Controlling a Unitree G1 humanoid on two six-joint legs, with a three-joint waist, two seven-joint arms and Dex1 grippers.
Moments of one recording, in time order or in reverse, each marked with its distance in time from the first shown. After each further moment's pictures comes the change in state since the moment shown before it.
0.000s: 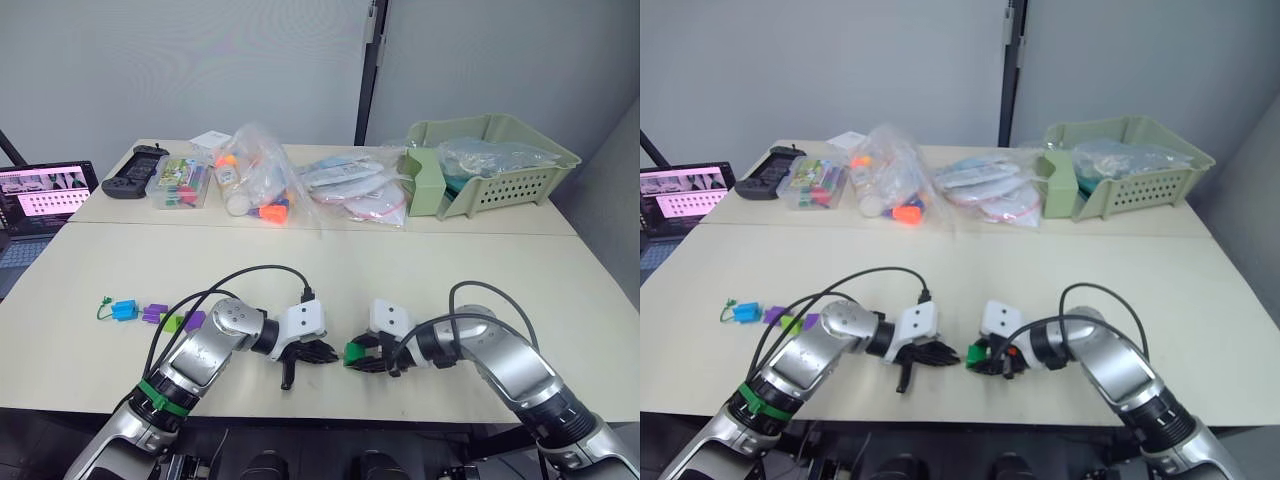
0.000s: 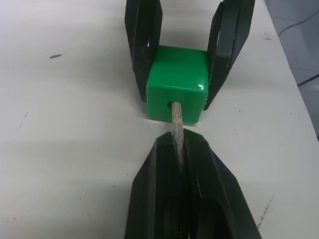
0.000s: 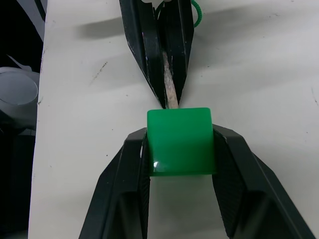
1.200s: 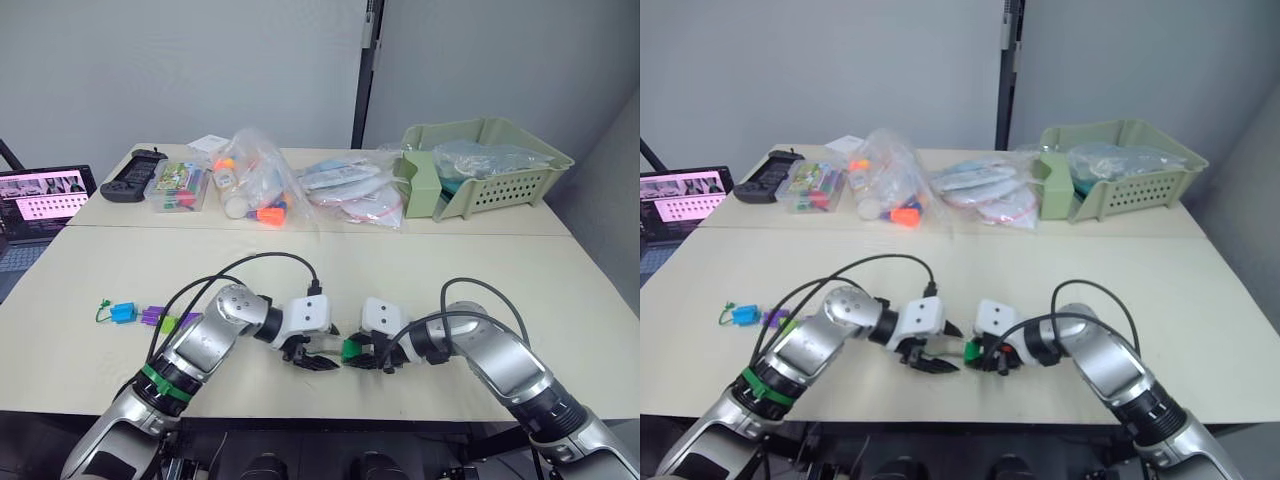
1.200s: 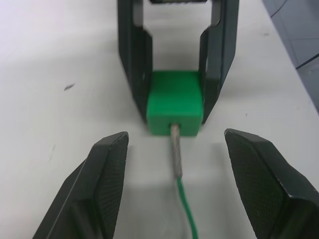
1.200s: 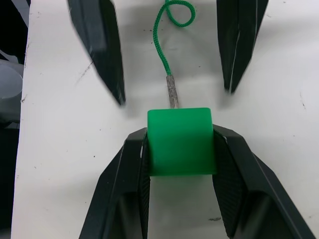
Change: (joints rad) left arm -0.081 0.071 -0.005 0.042 0.044 -0.100 -0.064; right arm -0.033 0.015 0.038 0.021 -0.048 0.001 -0.015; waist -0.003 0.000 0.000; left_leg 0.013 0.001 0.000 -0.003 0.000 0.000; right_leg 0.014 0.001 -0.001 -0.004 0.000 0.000
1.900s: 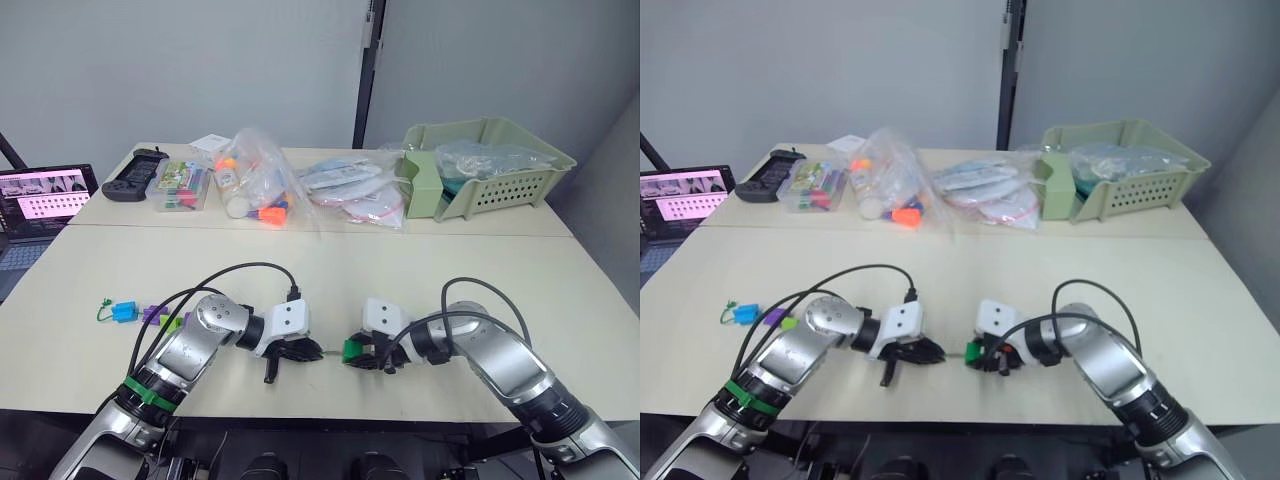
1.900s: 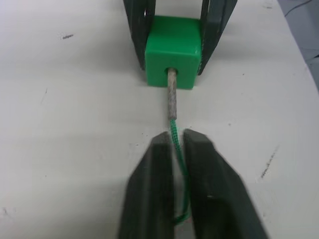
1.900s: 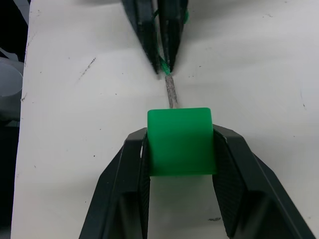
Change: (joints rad) left arm 0.081 -0.001 0.034 0.053 -0.024 -0.050 0.014; right arm 0.002 -0.013 0.001 -0.012 0.000 0.005 0.000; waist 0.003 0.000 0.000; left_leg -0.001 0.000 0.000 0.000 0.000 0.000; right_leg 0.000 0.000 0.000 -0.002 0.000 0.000
